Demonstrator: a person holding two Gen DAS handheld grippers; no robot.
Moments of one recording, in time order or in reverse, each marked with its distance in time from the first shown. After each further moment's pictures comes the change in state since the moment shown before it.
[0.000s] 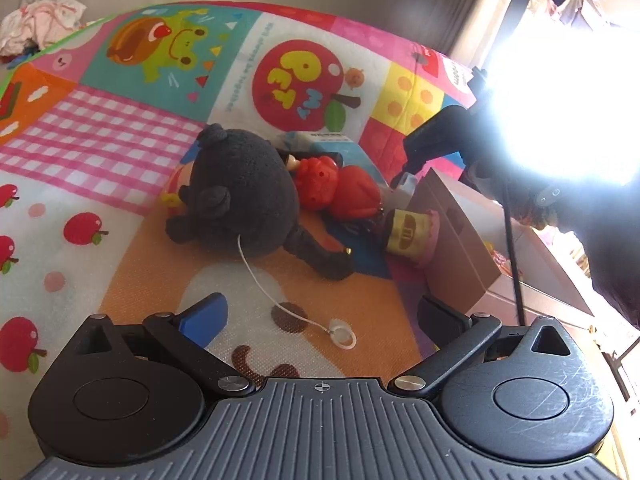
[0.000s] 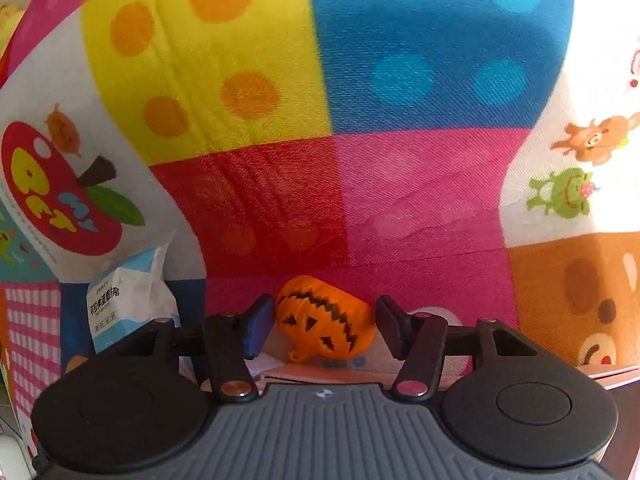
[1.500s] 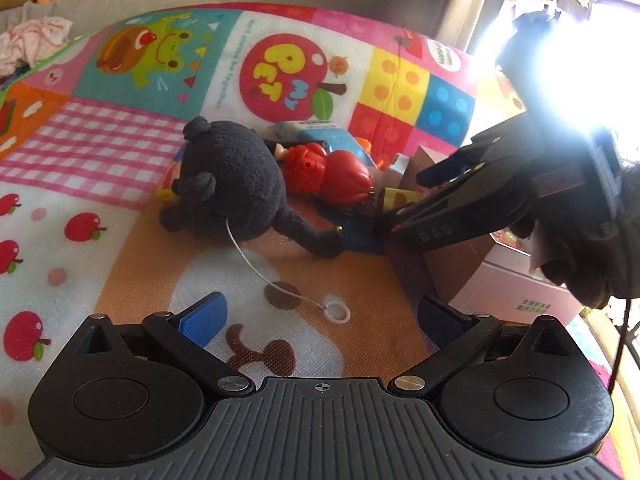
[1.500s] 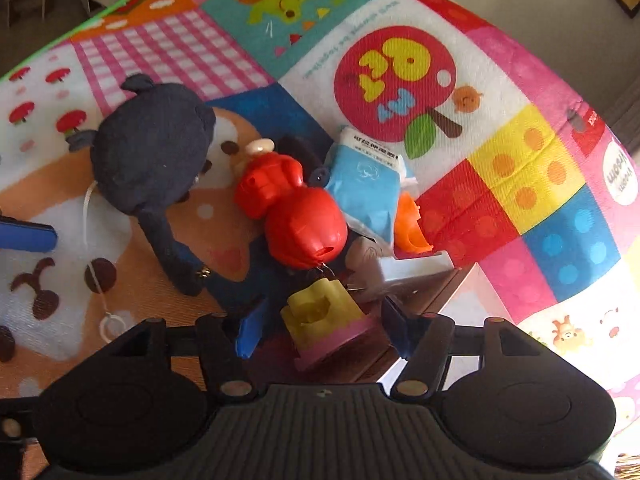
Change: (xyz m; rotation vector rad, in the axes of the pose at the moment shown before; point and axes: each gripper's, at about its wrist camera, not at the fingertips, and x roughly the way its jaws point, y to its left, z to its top) left arm -0.003 -0.009 -0.013 0.069 0.015 0.012; right arm -0.043 0.103 -0.190 -0.983 -0.282 -0.260
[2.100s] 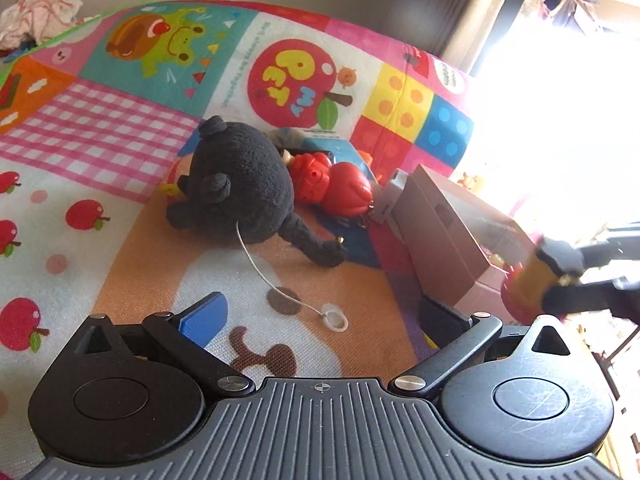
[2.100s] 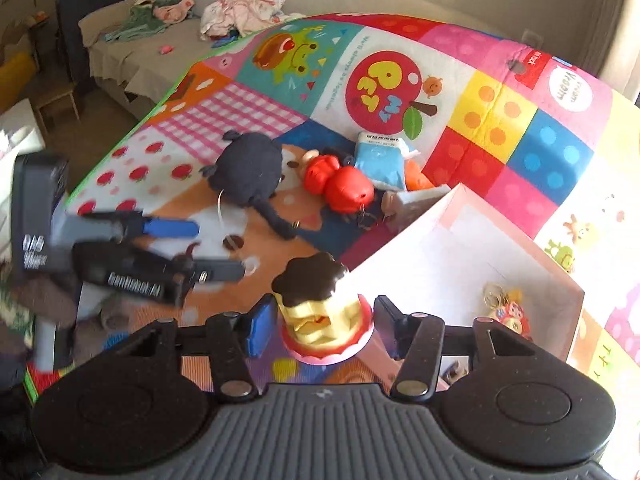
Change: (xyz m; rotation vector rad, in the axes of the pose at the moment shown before) left arm -0.004 0.009 0.001 -0.062 -0.015 -0.032; right arm -0.153 -0.012 -0.103 0.227 -0.113 0.279
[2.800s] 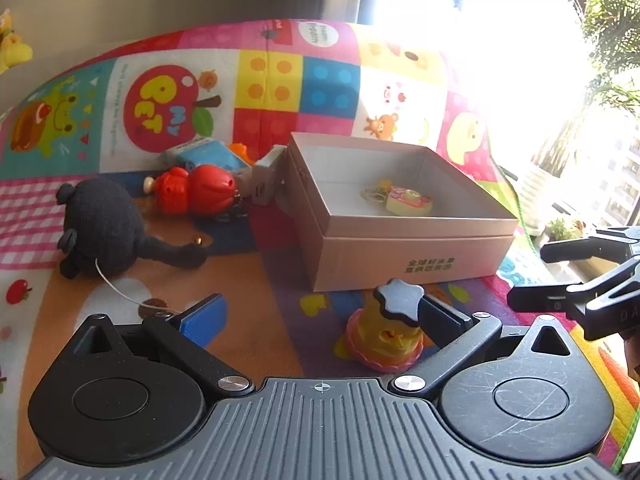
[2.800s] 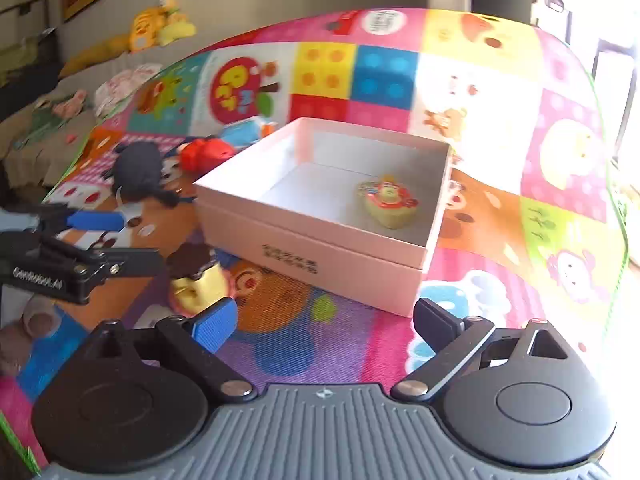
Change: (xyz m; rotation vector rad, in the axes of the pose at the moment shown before) left arm -0.006 -0.109 -0.018 0.344 0.045 -0.024; right arm -0.017 -0.063 -0.130 0.513 -0.202 -0.186
